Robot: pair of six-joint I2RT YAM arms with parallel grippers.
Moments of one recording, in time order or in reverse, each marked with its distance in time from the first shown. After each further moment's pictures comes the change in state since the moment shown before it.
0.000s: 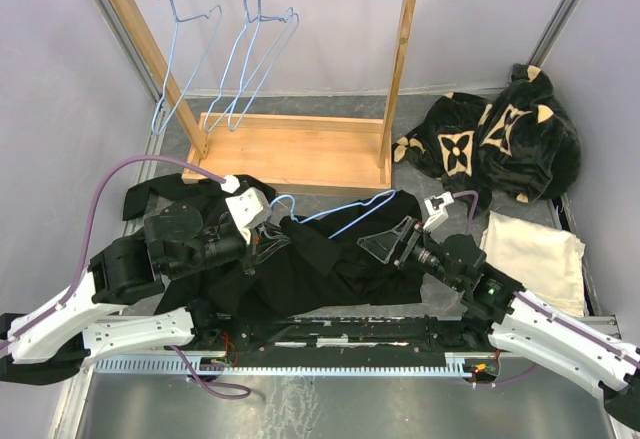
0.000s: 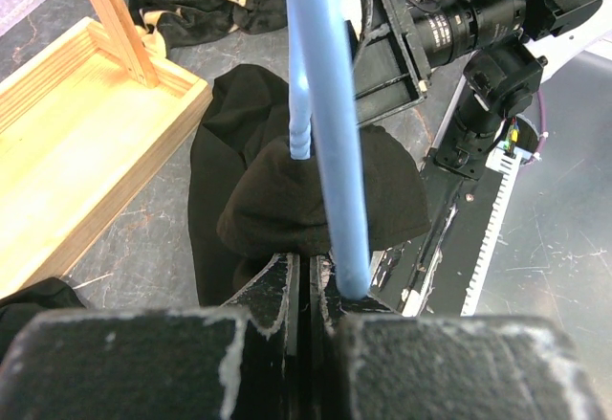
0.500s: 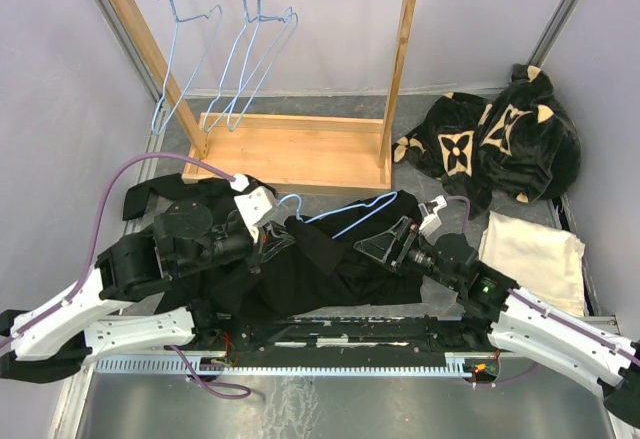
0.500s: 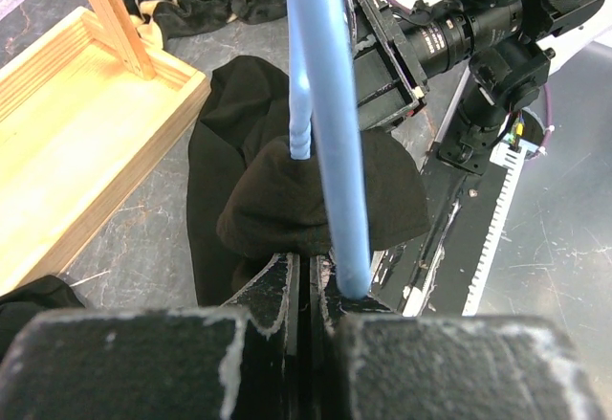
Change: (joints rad) left arm 0.000 0.029 0.002 0.003 0.000 0.000; right arm 0.002 0.034 -0.015 -0.002 -0.069 0.167
